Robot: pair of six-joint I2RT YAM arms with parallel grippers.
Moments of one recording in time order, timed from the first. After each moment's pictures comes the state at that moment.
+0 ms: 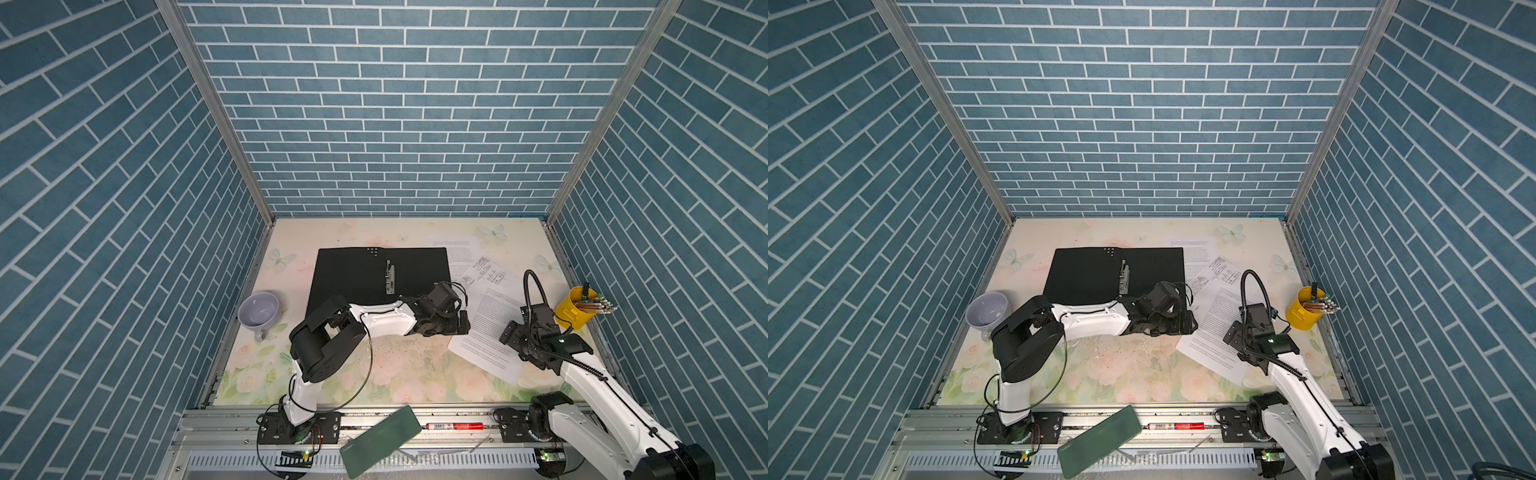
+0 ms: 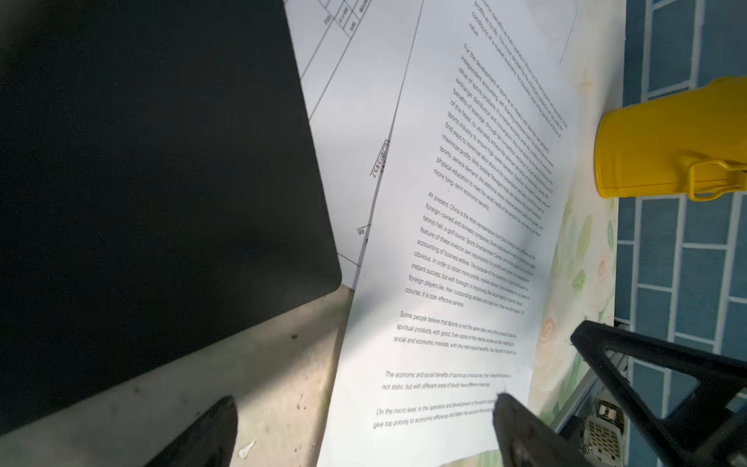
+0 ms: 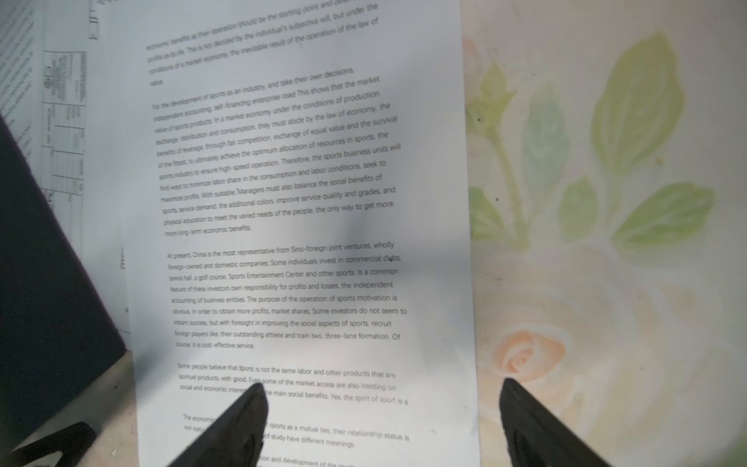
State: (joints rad) left arm -0.98 1.97 1.25 -0.18 0.19 -0.90; right arm 0.23 0.86 0.47 -0.74 0.11 0.79
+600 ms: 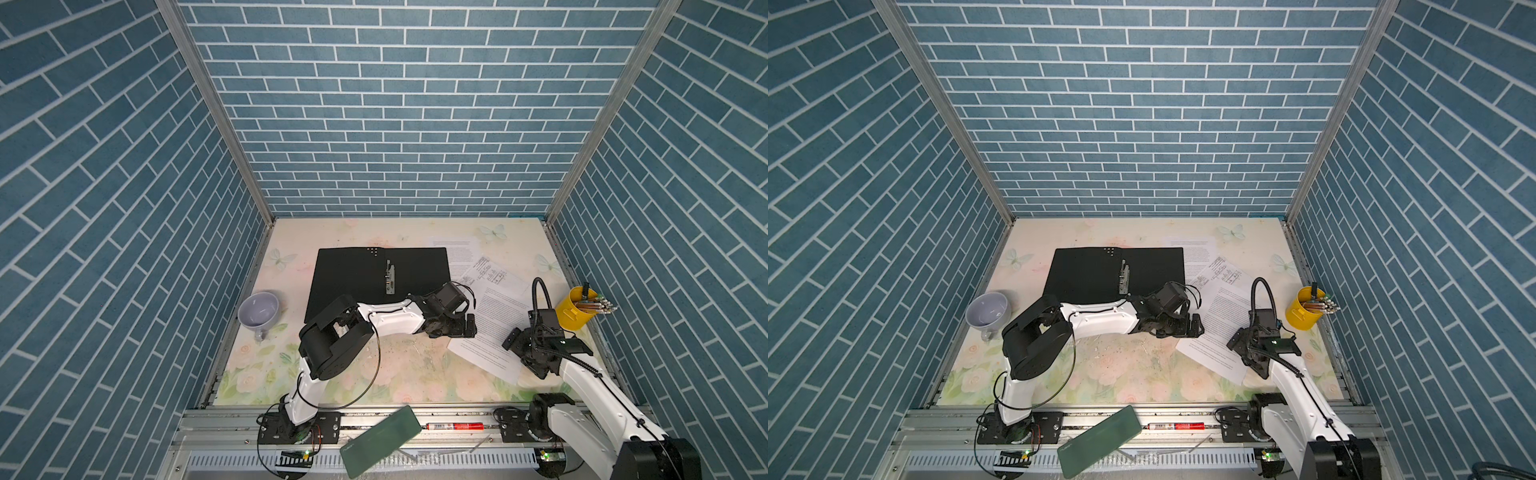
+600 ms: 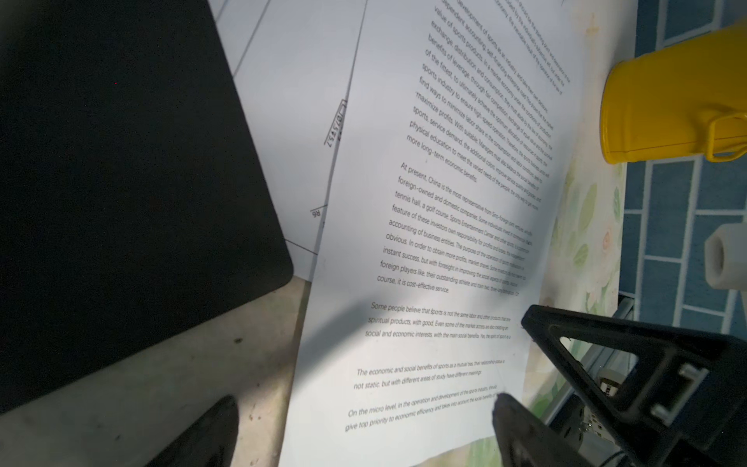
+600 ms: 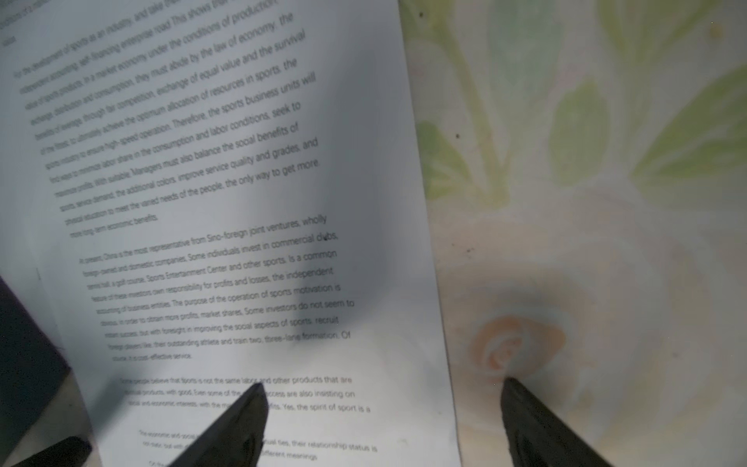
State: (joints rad) left arm -1.01 2.02 1.33 -0.24 0.24 -0.88; right arm 0.10 0.89 0.39 -0.69 -0.04 0.78
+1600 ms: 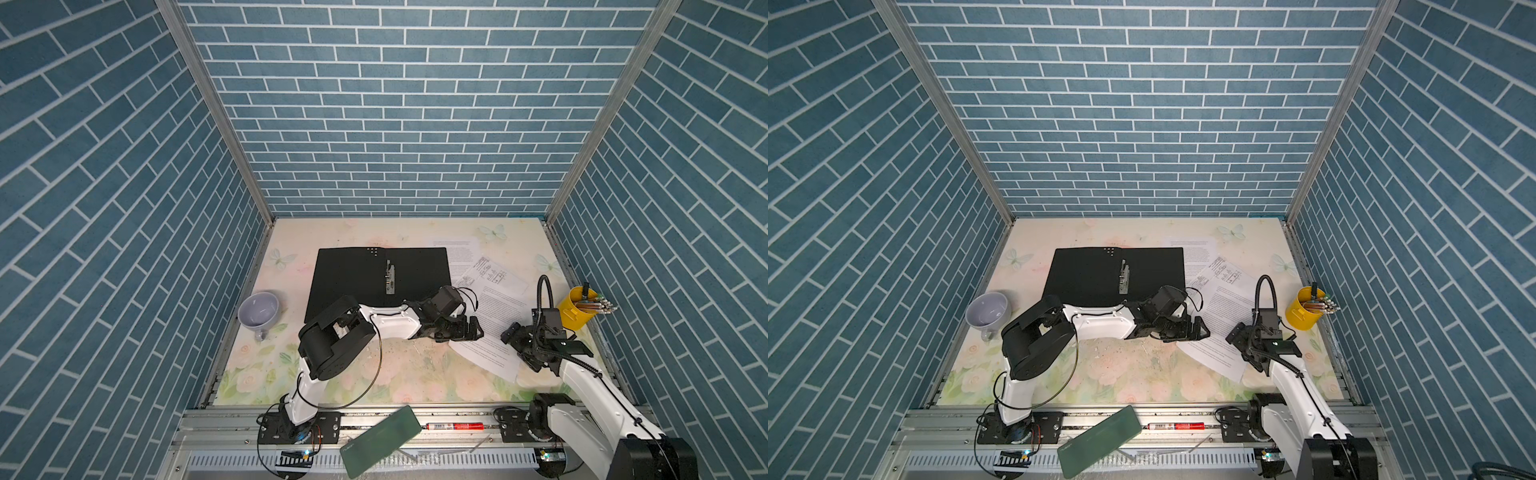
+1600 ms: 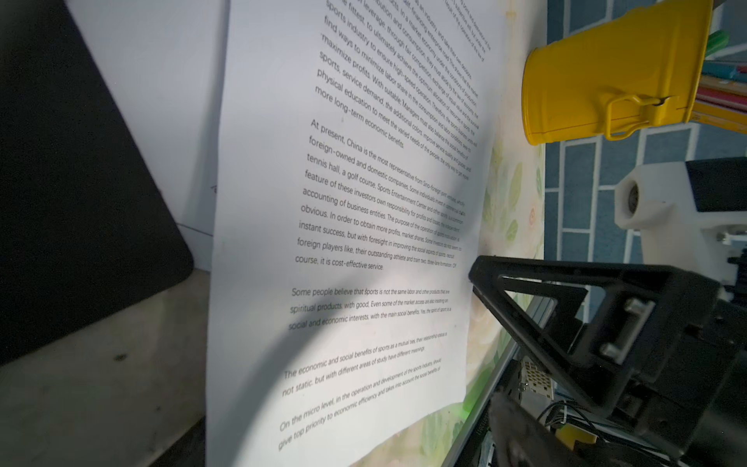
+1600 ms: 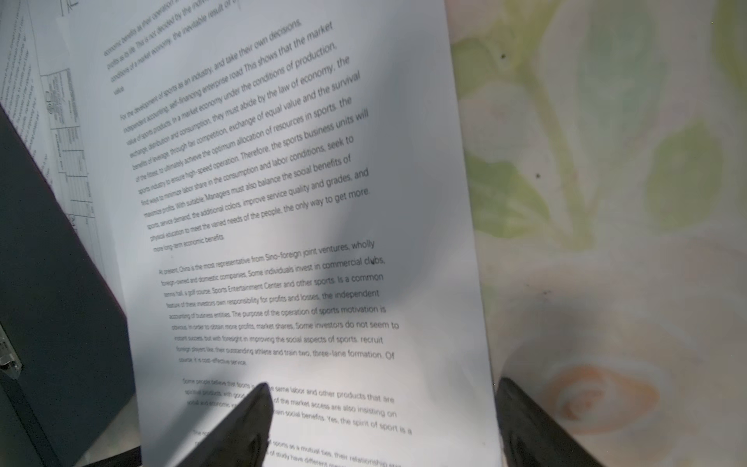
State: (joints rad) left arm -1.00 2.01 1.22 0.00 0.37 -0.93; right arm 0.07 0.90 0.37 -0.57 -0.12 0.78
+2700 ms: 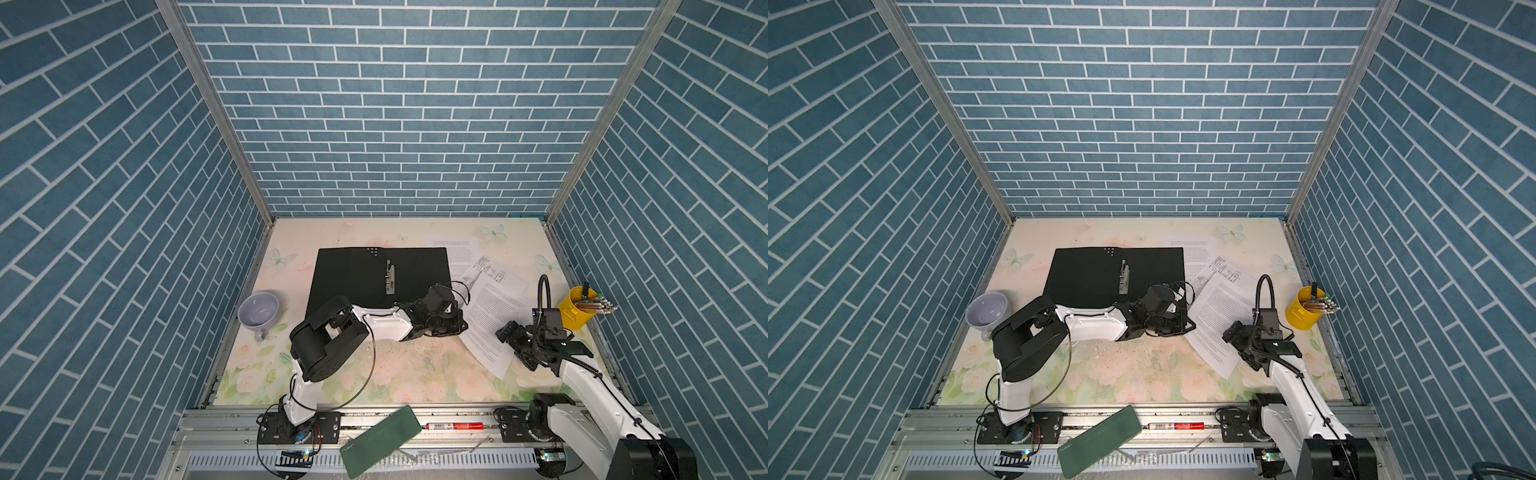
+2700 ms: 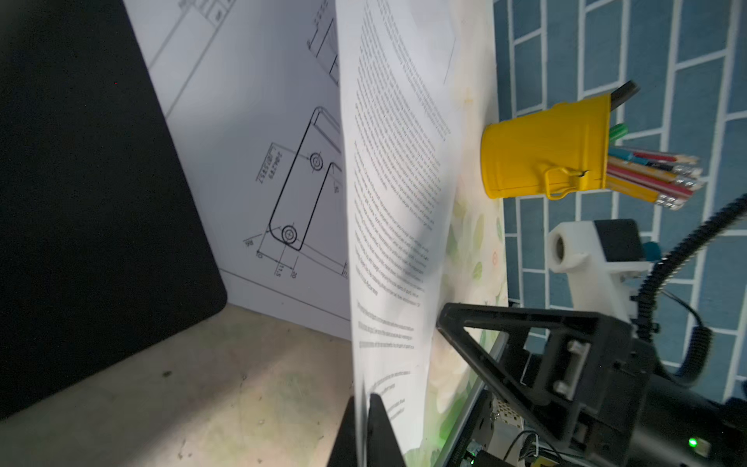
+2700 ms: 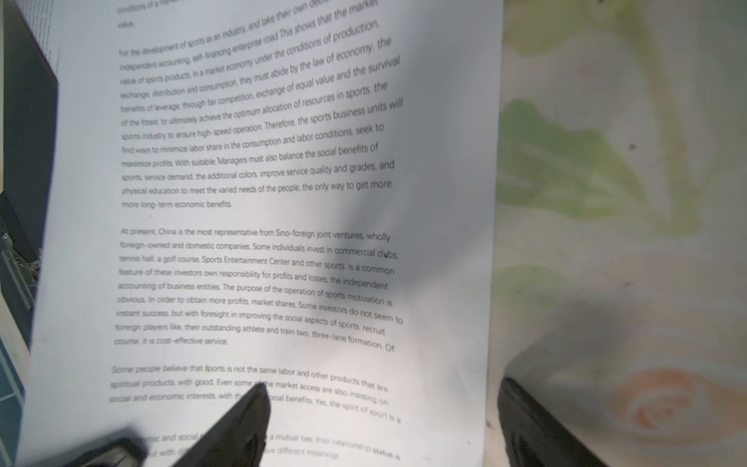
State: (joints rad) left arm -0.96 1.94 1.12 0.18 0.32 -1.00; right arm 0.07 0.89 0.37 -0.53 -0.23 0.78
